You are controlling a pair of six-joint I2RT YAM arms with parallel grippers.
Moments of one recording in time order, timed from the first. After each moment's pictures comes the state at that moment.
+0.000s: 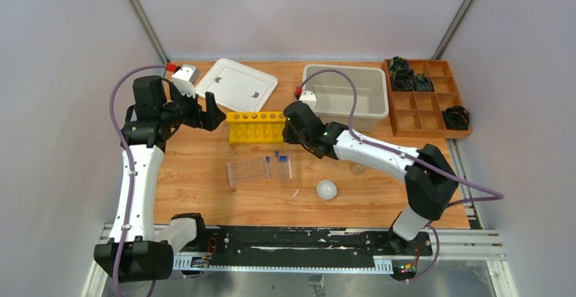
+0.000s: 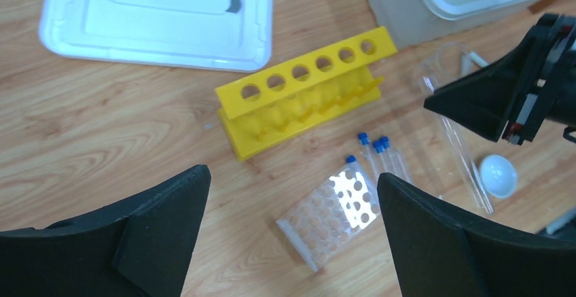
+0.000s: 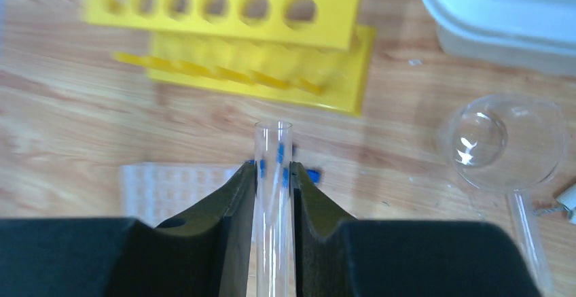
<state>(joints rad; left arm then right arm) 0.10 1.06 1.18 -0.70 0.53 0.14 0.90 1.68 1.21 -0.27 0.33 0.68</state>
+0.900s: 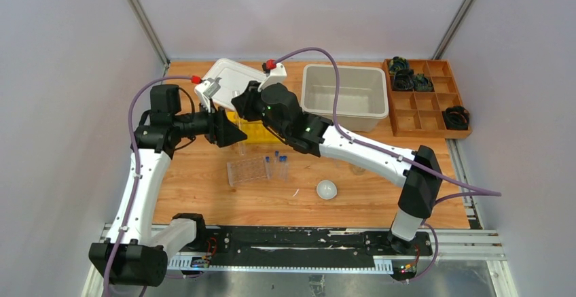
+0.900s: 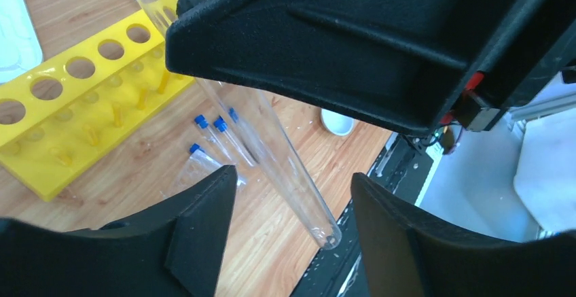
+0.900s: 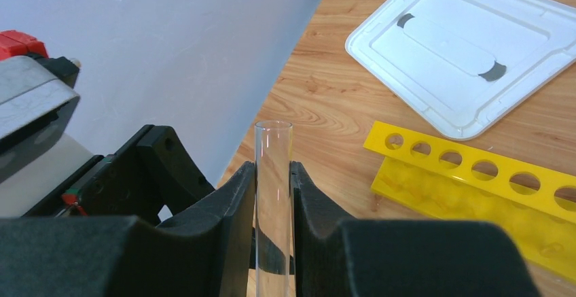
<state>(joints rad) -0.02 1.02 1.09 -0.73 0.96 0.04 1.06 1.72 1.59 0.01 0.34 0.63</state>
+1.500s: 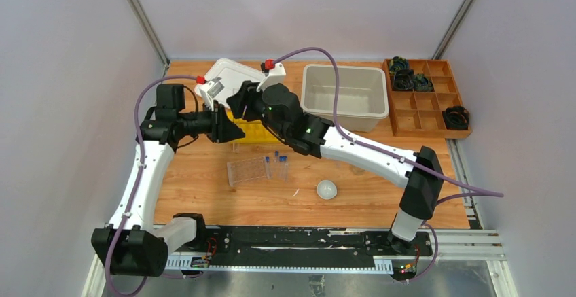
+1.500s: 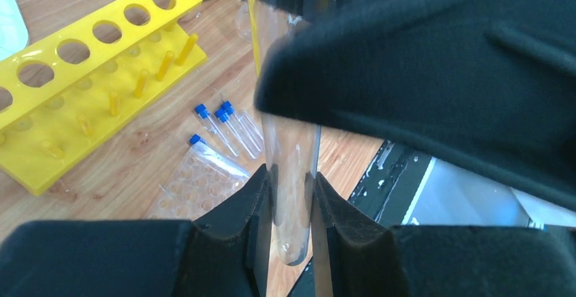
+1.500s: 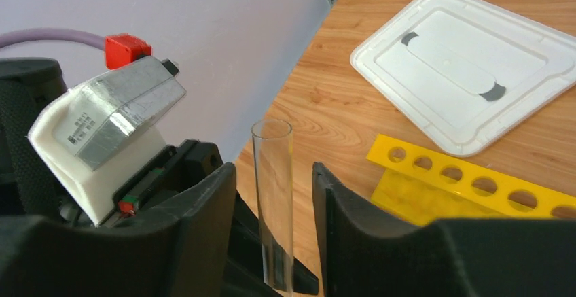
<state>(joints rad) -0.02 1.09 1.08 -0.74 0.97 0.06 1.08 1.71 1.58 0.06 0.35 0.58</state>
